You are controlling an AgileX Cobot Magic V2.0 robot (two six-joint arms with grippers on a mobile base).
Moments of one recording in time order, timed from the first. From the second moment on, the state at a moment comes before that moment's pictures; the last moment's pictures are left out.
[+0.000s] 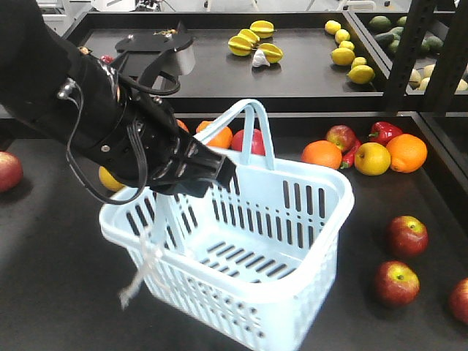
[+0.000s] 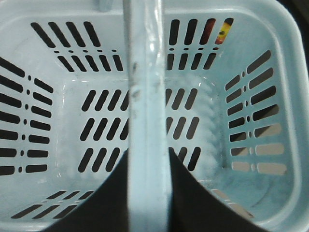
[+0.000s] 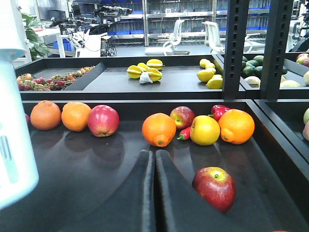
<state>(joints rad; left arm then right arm) -0.70 1.48 -1.59 -0.15 1.19 -0.16 0.08 -0.01 0.03 -0.04 0.11 0.07</state>
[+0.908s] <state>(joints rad) -0.70 1.71 -1.58 -0.17 0.92 0.76 0.08 -0.01 0.03 -0.04 0.11 0.07</state>
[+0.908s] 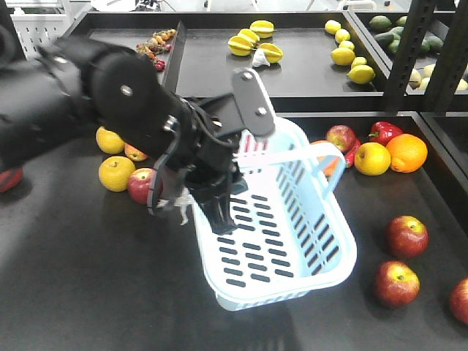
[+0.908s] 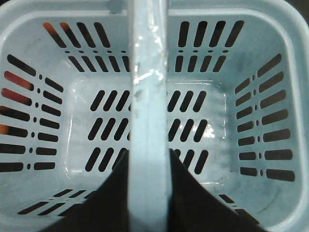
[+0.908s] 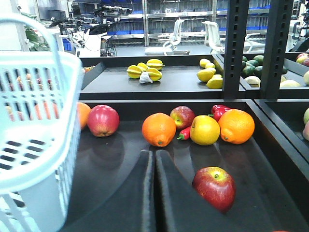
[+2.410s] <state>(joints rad) -0.60 1.86 -1.58 -0.35 0.84 0.96 0.08 -0.01 0.03 -0.04 0.11 0.07</state>
